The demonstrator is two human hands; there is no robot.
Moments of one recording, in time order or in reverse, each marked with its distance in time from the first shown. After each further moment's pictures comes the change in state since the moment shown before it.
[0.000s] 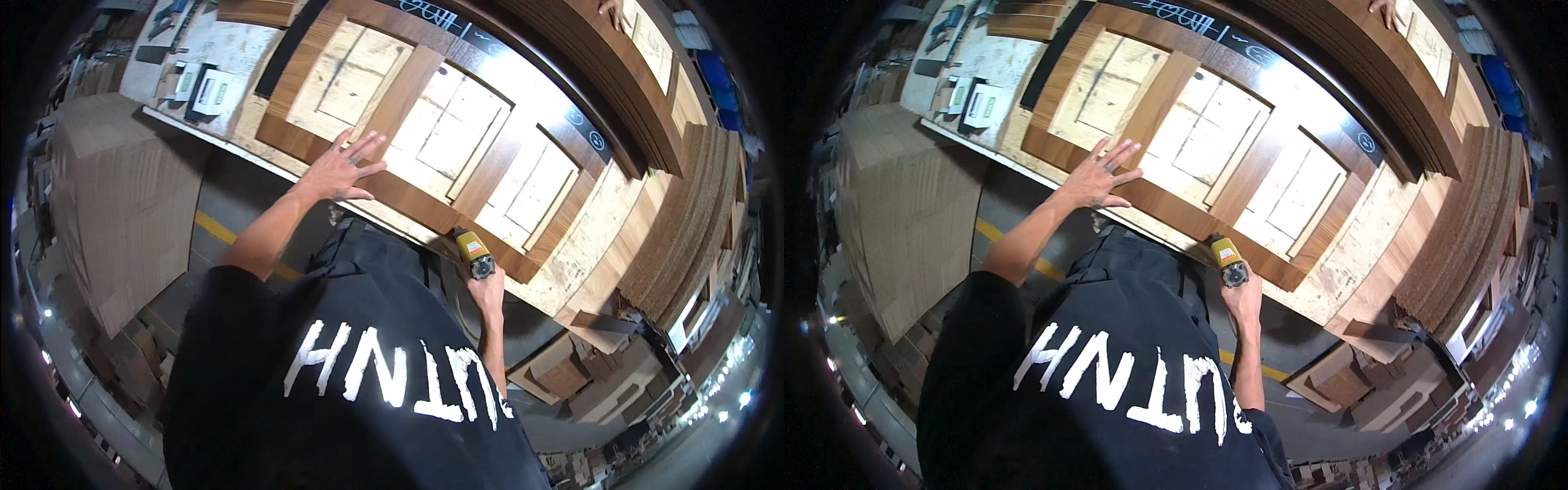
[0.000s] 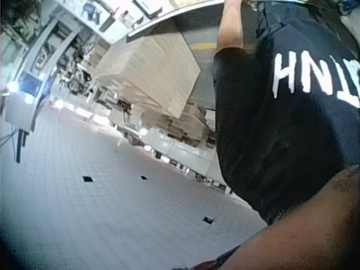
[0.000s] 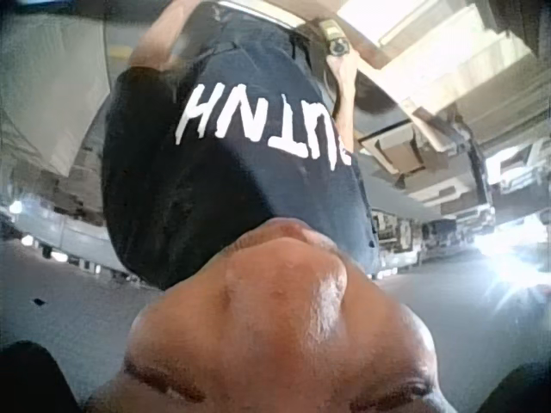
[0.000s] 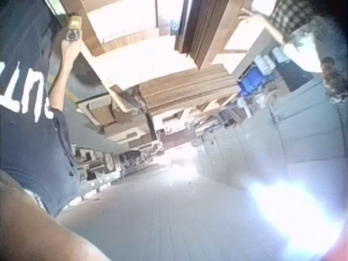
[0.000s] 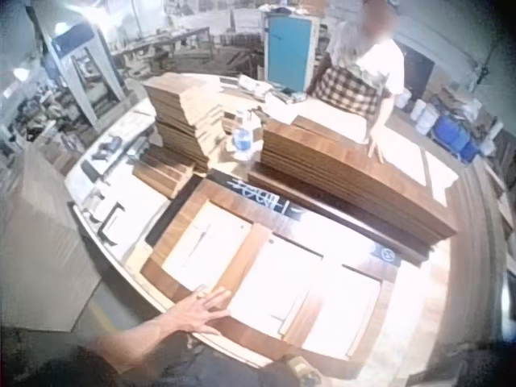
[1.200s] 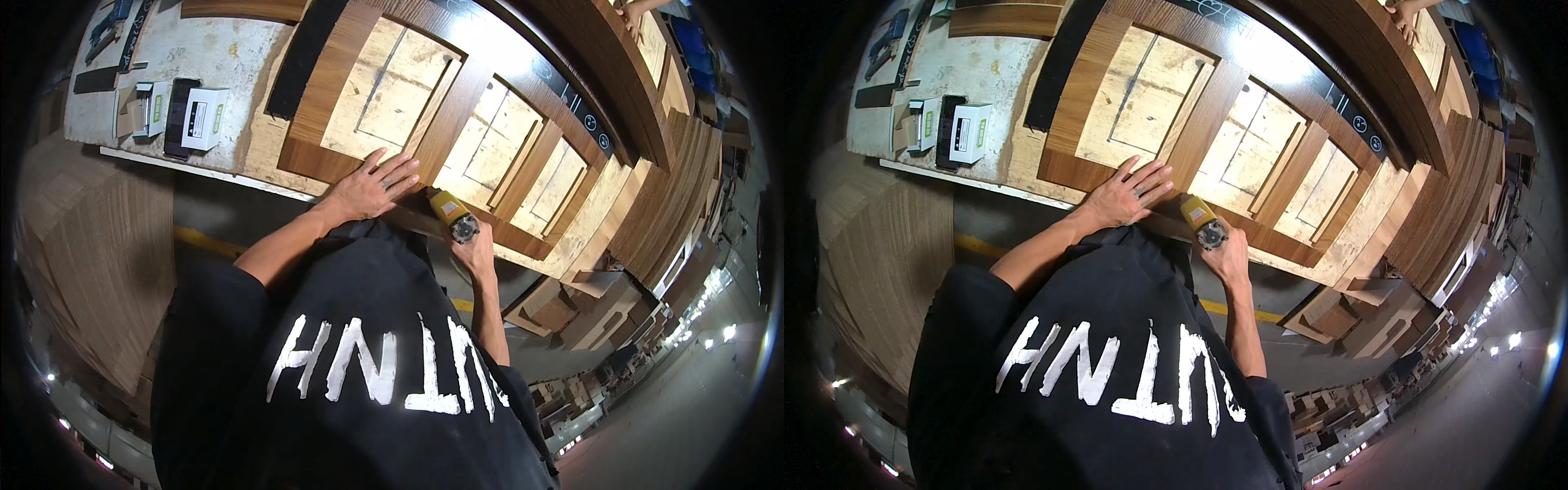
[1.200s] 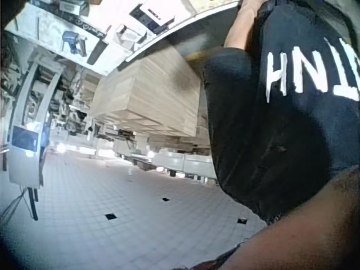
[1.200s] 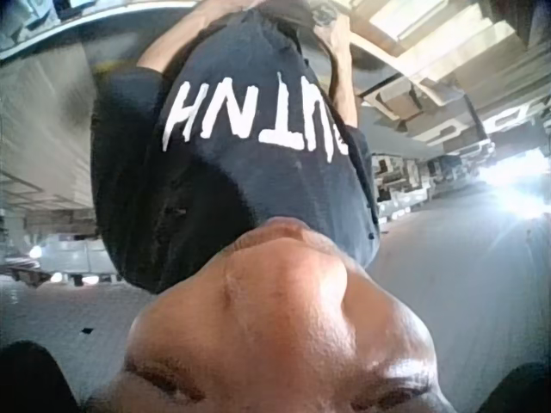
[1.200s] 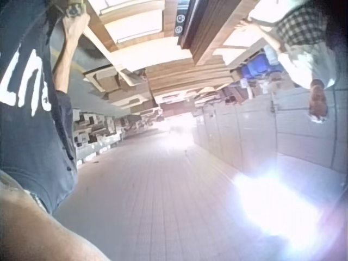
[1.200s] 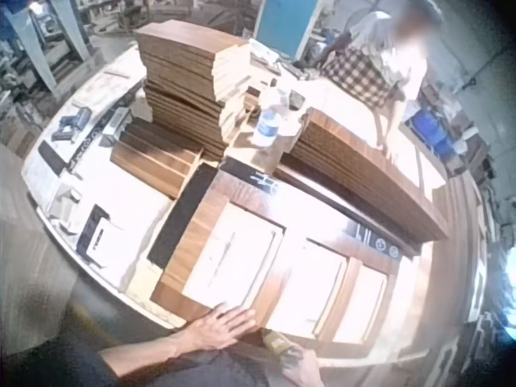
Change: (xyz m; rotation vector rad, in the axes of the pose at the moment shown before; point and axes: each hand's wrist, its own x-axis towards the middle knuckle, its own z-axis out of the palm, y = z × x) left_hand -0.033 -0.067 0.004 -0.179 0.111 0.178; right_hand 0.077 -0.192 0.107 -0.163 -0.072 0.079
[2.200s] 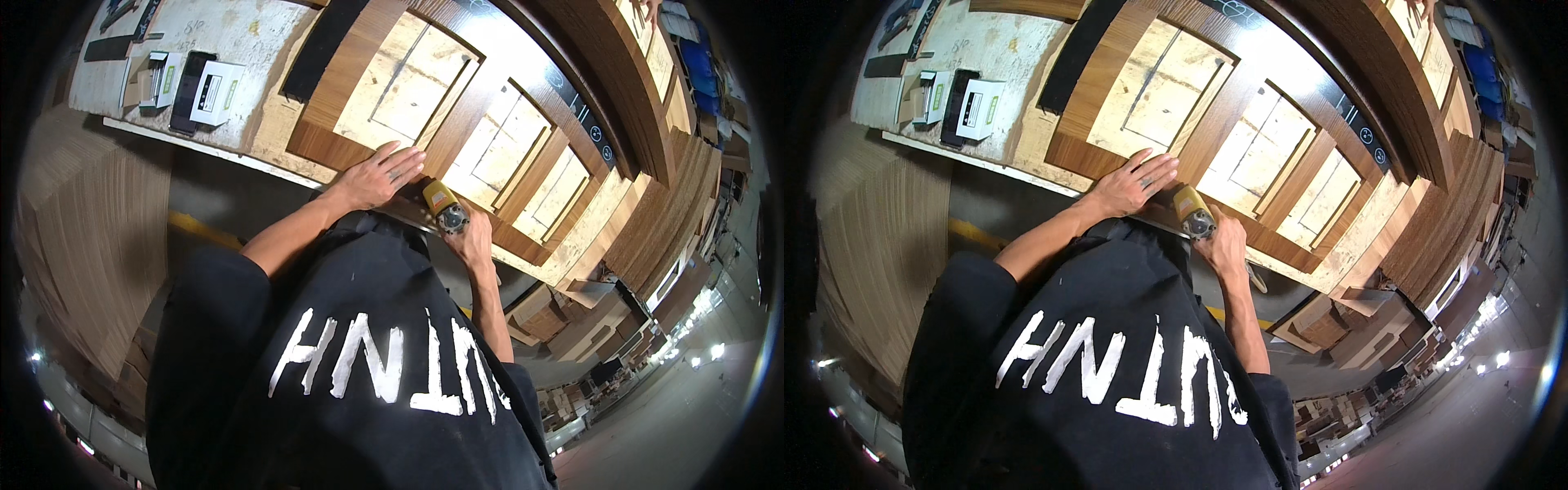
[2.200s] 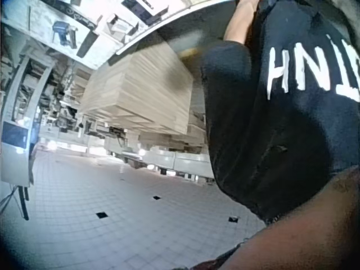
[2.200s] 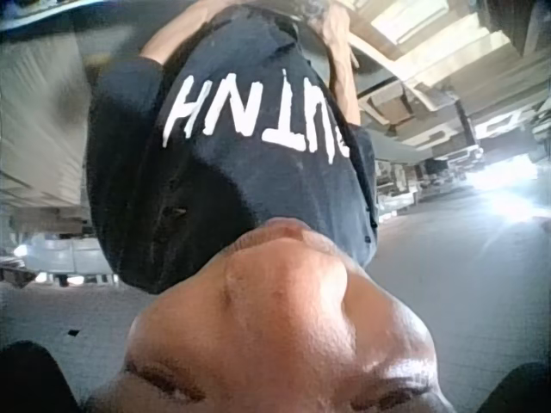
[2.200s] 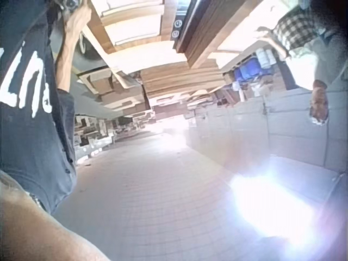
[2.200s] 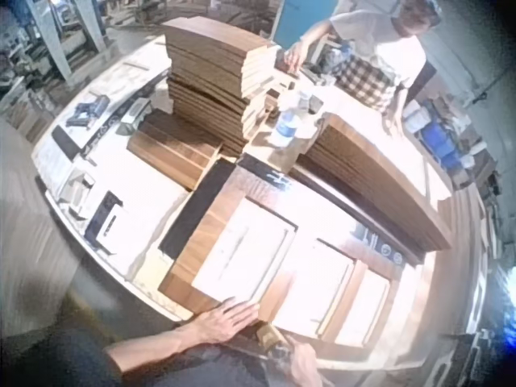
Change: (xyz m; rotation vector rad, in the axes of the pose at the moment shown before) left_hand -0.006 -0.001 0.013 0.088 0.104 0.003; right_hand 0.012 -0.008 0.015 -0.173 -0.028 -0.163
